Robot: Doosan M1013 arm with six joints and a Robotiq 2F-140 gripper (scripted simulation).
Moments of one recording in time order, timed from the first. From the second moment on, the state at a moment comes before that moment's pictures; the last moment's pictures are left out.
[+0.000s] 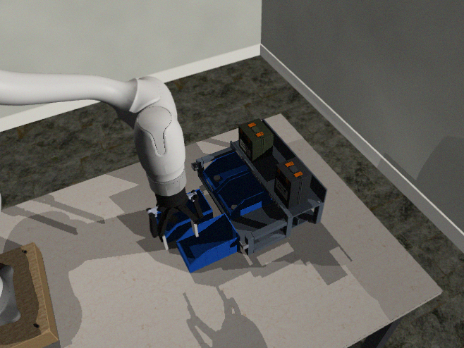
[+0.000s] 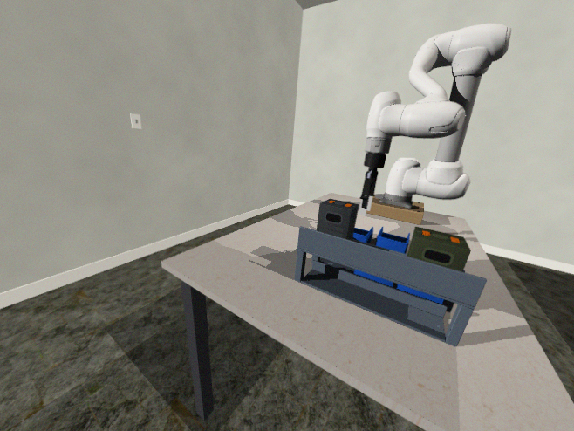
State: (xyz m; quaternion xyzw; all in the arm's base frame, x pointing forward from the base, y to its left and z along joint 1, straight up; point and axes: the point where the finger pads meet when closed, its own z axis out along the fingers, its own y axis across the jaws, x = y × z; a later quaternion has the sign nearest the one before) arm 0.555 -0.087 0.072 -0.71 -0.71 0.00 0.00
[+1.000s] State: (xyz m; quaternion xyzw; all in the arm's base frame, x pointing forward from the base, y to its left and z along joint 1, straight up) arm 0.555 -0.087 0.073 -0.71 -0.71 0.00 0.00
